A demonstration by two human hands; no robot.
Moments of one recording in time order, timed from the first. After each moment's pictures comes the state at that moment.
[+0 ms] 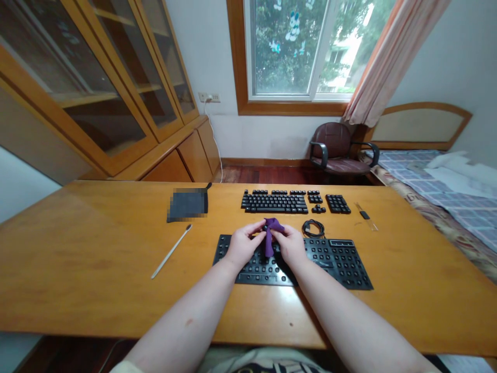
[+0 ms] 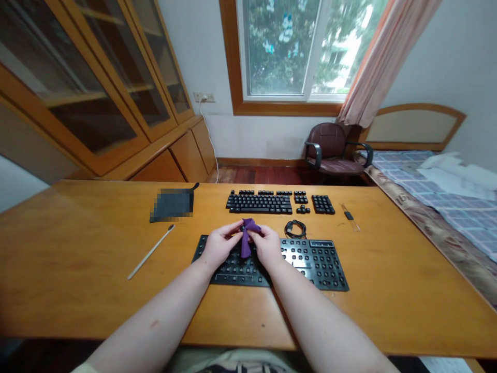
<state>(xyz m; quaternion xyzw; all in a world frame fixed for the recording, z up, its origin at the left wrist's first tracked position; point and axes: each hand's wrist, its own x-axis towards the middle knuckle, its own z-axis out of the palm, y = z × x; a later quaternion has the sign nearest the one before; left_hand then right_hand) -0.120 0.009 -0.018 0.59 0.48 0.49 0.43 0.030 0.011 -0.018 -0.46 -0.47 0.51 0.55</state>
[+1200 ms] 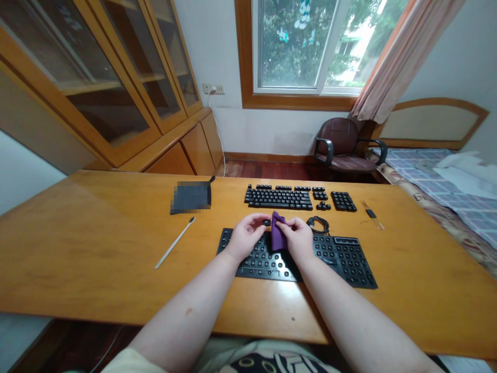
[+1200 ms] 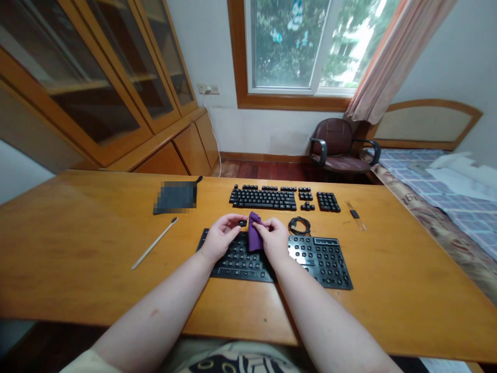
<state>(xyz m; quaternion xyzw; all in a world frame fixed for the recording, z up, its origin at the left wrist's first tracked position) -0.120 0.005 -0.002 0.55 0.39 0.55 0.48 0.035 0.010 -0.012 -0.54 -0.46 0.42 0.57</state>
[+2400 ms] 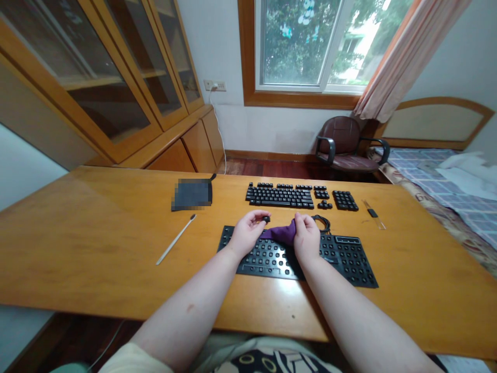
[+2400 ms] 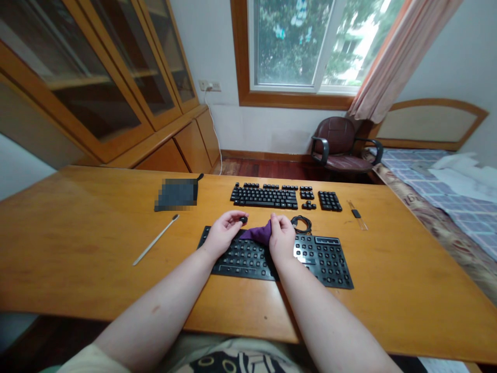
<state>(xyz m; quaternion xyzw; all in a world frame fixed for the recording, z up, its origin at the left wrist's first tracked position) -0.119 0.010 -0.010 0.51 0.42 0.55 0.51 0.043 0.007 -0.005 -0.53 -0.46 0.34 0.62</state>
